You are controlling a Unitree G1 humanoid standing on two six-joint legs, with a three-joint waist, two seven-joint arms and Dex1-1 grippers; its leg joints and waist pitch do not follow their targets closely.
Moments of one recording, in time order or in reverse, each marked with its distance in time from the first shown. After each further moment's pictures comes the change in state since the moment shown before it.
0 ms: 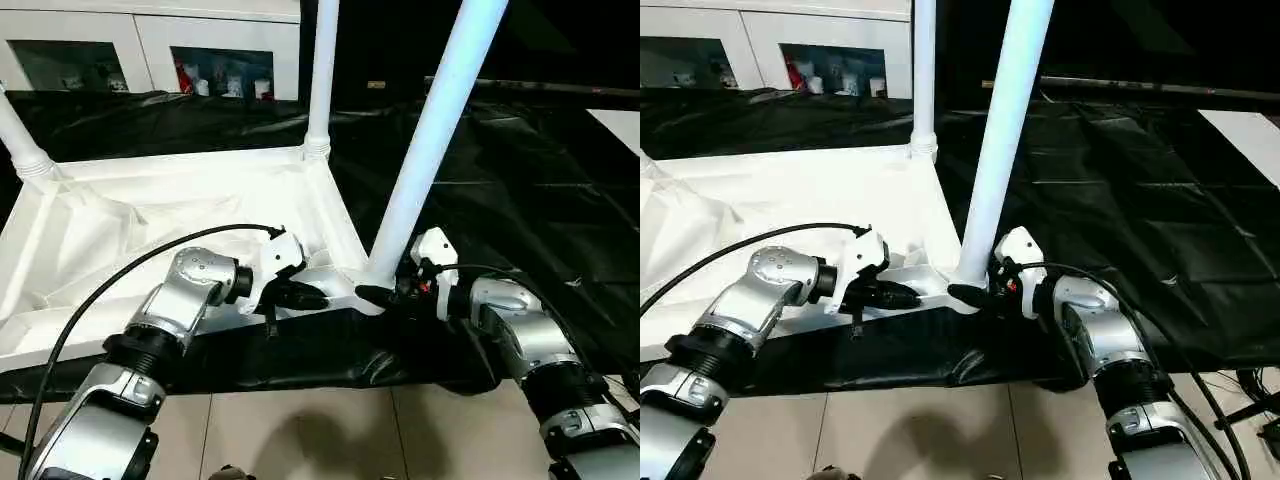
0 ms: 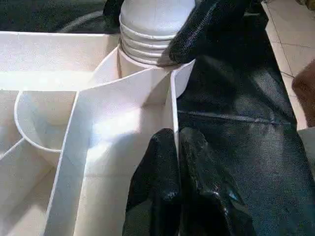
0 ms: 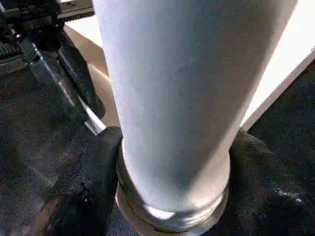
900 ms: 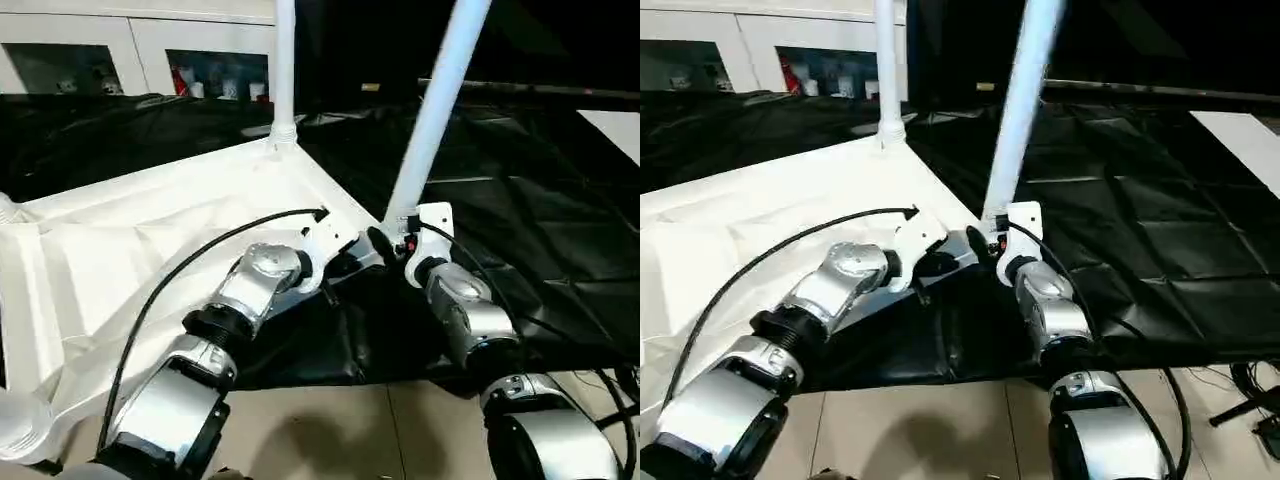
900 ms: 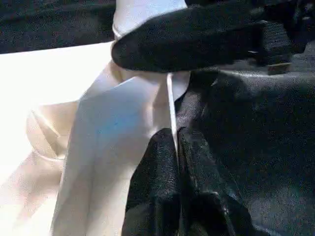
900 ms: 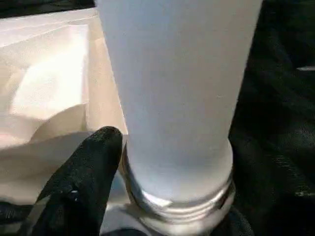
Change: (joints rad) left arm -0.166 -0.224 0.012 0.278 0.112 -0.027 0.468; right arm -0.155 0.212 -0.166 0.278 -0.024 -0.055 -0.618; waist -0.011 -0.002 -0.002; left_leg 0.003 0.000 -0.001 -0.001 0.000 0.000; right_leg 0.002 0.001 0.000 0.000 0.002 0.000
